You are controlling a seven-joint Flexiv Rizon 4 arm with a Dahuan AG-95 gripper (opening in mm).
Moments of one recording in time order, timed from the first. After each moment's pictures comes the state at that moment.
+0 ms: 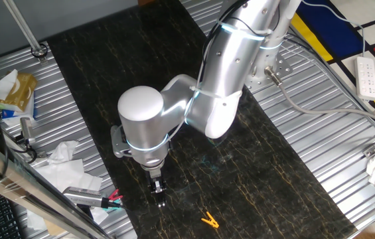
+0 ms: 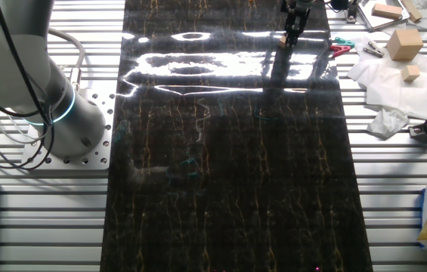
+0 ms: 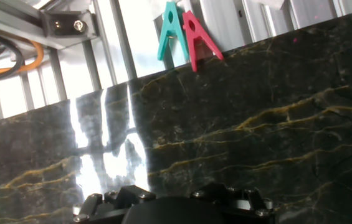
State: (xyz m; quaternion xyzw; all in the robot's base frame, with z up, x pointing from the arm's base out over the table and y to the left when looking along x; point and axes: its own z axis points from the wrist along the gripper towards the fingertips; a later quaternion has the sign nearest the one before) arm 0.581 0.295 0.019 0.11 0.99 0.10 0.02
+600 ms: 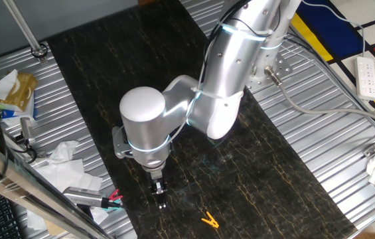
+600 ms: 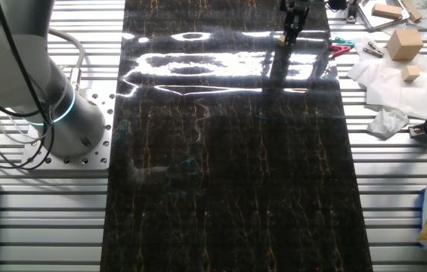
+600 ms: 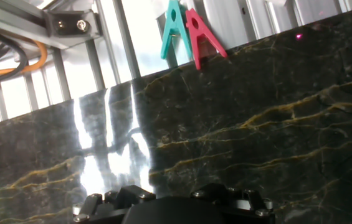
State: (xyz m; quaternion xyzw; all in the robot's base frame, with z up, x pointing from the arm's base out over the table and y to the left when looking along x) arm 0.580 0.300 0.019 0.11 0.99 0.10 0.02
